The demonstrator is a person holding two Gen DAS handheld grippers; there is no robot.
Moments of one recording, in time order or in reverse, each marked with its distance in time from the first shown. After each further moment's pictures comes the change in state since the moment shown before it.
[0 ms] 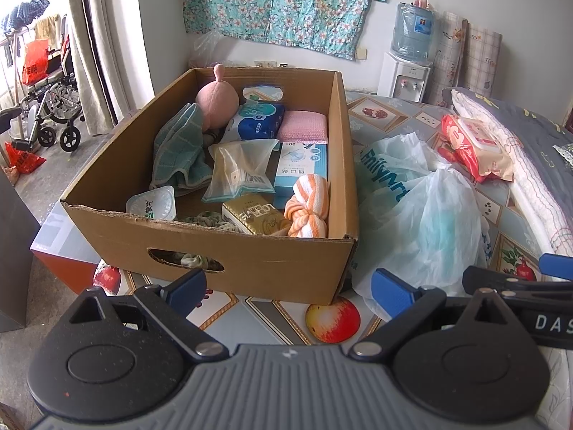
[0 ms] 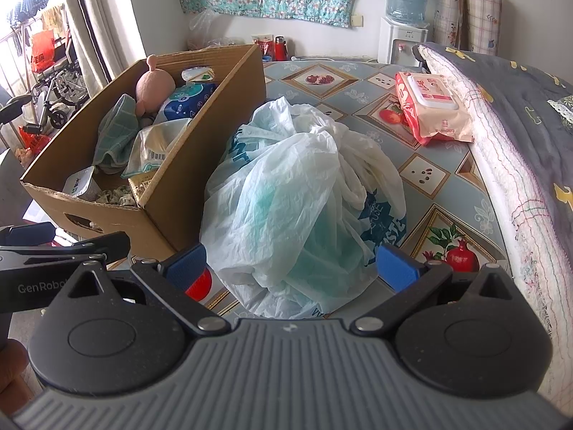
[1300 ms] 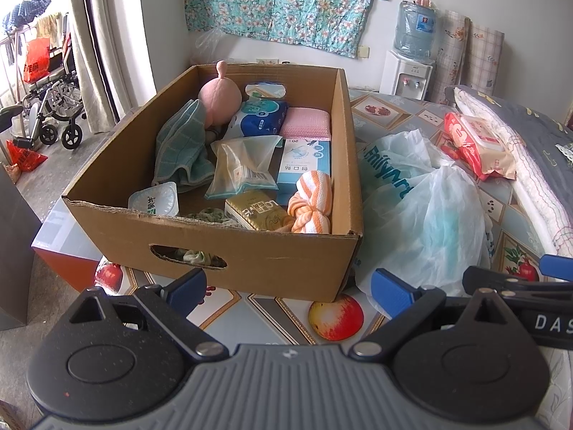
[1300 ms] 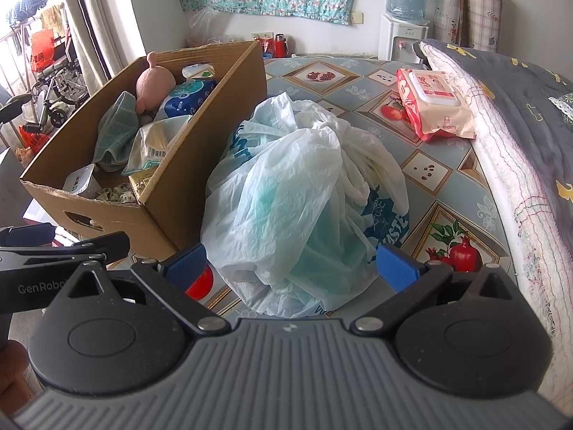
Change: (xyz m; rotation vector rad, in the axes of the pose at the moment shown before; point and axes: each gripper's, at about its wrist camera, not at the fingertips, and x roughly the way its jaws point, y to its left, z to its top) left arm 0.001 0.001 0.000 -0.001 0.003 0.003; right arm 0.002 0.002 -0.001 0.005 0.007 0.003
